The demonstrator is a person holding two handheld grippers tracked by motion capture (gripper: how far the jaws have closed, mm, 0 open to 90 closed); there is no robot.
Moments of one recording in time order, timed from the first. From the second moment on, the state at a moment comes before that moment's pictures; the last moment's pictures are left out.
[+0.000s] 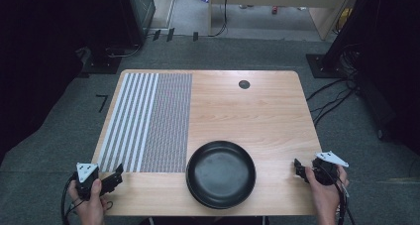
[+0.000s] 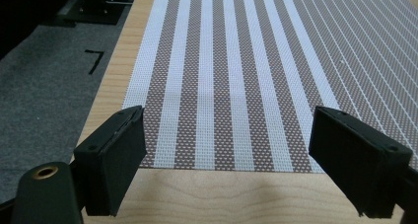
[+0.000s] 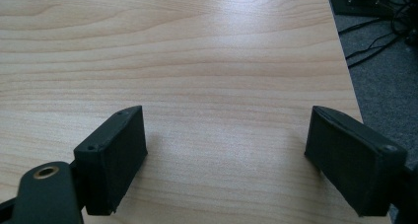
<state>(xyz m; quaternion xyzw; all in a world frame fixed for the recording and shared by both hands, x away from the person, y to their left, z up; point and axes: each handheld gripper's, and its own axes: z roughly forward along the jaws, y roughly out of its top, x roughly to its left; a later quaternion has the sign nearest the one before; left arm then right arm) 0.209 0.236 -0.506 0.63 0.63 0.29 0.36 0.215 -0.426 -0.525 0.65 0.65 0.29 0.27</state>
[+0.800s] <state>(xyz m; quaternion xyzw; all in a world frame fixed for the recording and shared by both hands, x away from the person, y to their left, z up) 0.257 0.209 -0.462 0.60 0.63 0.30 0.39 0.215 -0.425 -0.525 0.65 0.65 0.29 0.27</state>
